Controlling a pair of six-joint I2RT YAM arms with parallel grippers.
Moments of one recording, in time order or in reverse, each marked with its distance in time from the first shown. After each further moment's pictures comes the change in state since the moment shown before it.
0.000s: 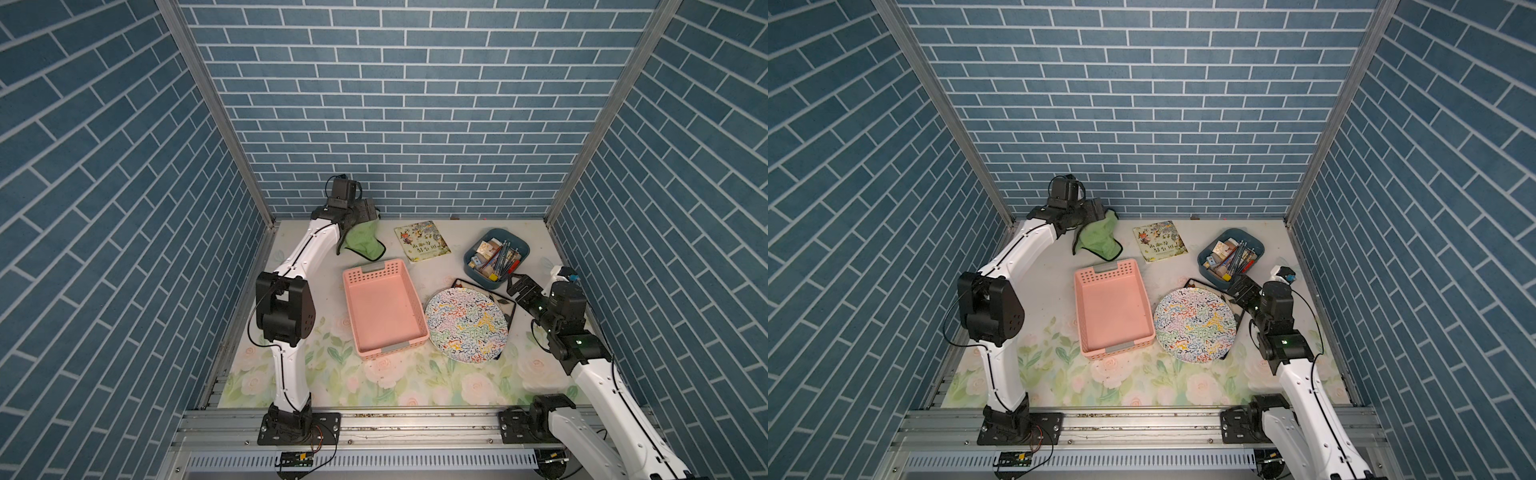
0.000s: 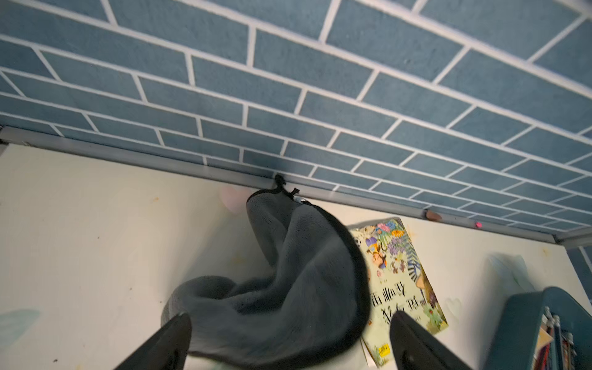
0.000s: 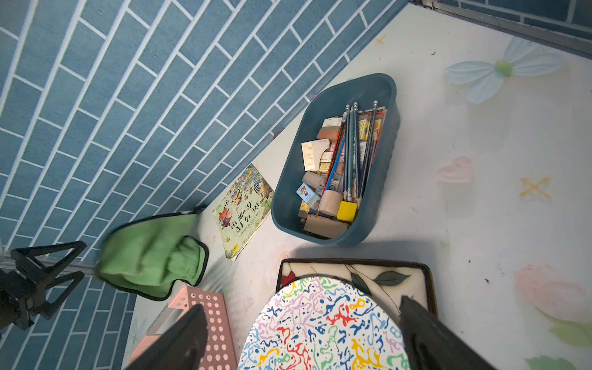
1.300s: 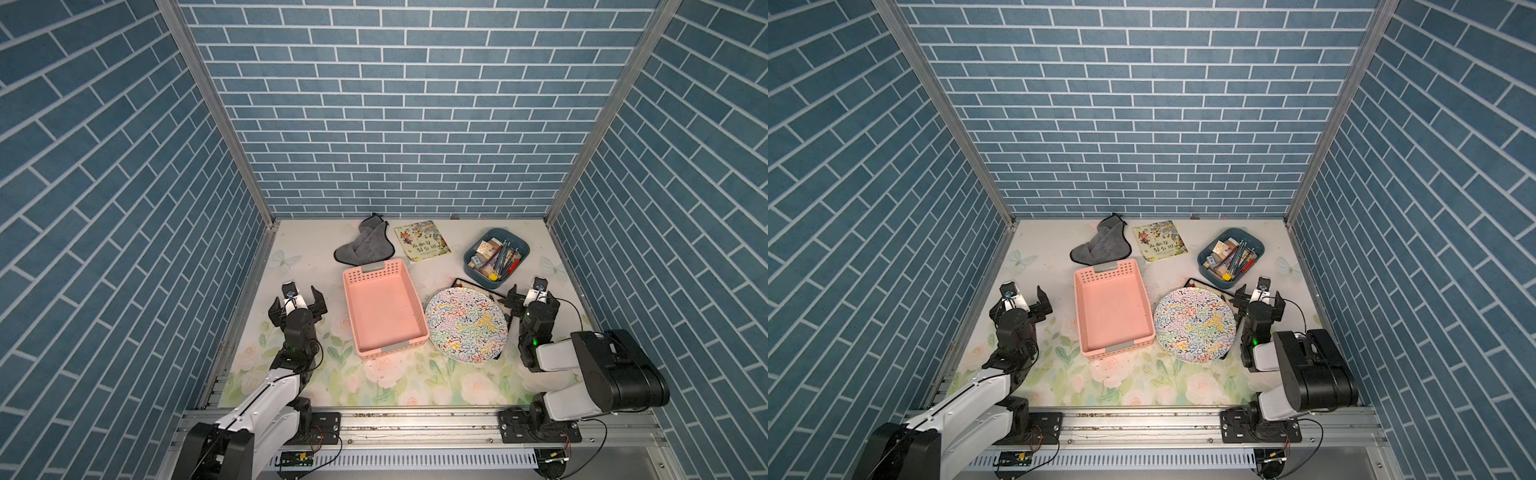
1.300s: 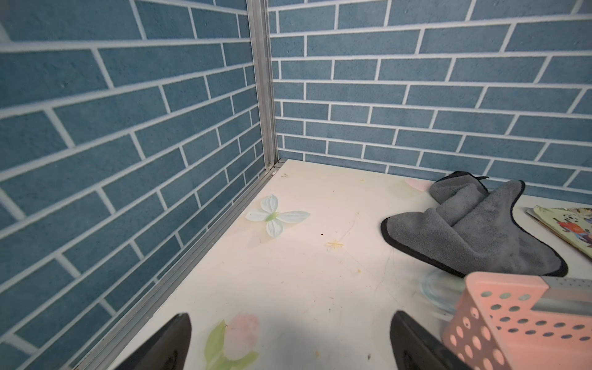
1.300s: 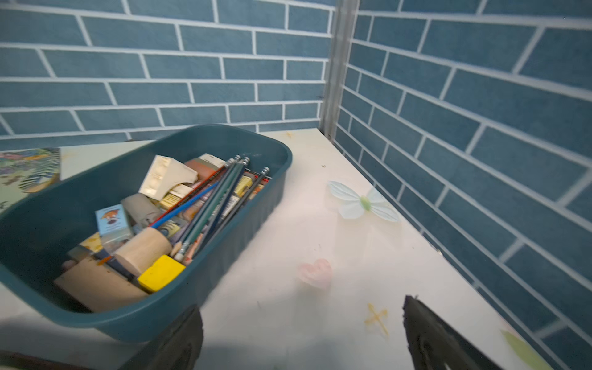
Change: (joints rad) left arm 0.061 -1.040 -1.734 1.140 -0.499 0.309; right arm -0.019 0.729 -0.397 1.343 0.408 -0.753
